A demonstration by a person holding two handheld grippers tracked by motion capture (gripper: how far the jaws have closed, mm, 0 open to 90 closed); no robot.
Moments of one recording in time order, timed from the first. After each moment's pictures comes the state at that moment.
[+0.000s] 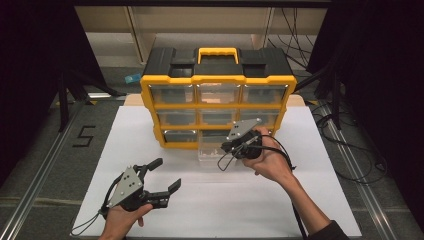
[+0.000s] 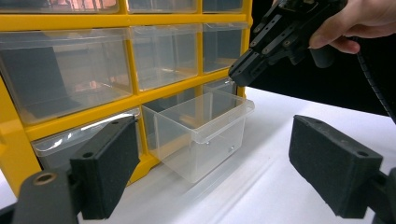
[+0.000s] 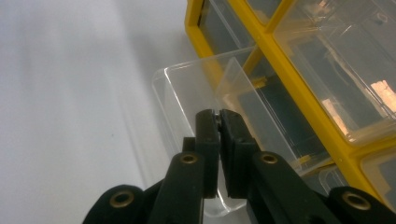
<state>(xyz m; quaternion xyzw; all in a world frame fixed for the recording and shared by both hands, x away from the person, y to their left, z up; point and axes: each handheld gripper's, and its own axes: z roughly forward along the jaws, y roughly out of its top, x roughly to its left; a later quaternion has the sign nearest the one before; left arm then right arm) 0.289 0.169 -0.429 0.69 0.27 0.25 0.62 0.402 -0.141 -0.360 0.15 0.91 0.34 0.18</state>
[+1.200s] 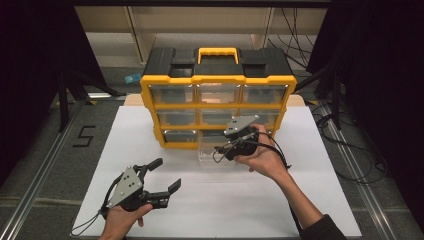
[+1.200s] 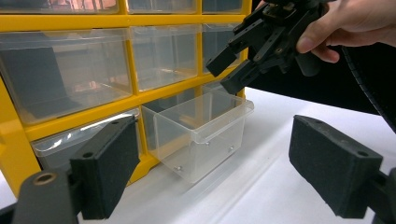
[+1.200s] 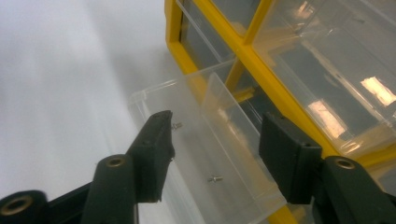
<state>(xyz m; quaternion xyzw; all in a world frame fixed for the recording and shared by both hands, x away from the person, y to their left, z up) 0.289 0.169 -0.429 0.69 0.27 0.25 0.63 0.416 -0.134 -0.368 0.19 0.89 0.37 0.18</state>
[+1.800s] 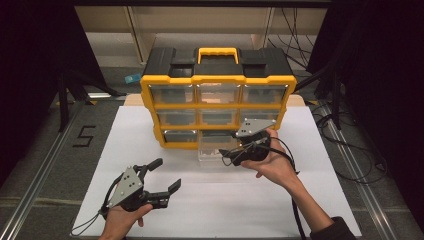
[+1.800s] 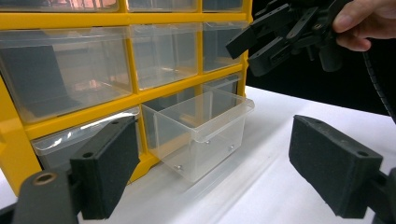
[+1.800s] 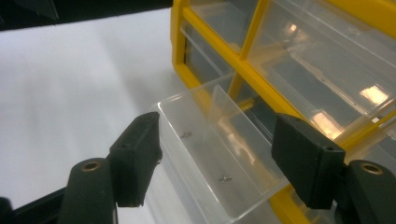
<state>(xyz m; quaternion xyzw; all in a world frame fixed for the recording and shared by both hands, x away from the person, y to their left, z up) 0.289 0.169 -0.429 0.69 0.28 0.25 0.62 0.394 -0.155 -0.357 0.21 0.86 0.42 0.17</state>
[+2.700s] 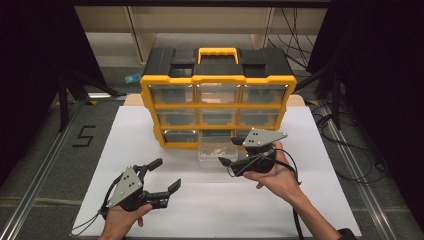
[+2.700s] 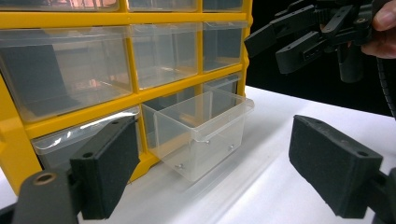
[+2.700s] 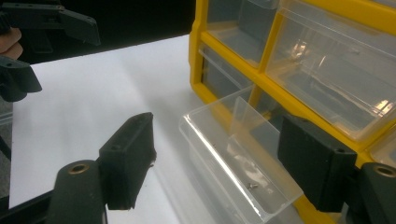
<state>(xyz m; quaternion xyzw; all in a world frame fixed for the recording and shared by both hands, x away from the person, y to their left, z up) 0.289 0.169 -0.429 0.69 0.27 0.25 0.62 0.367 -0.163 -0.364 0.22 0.83 0.48 0.16</state>
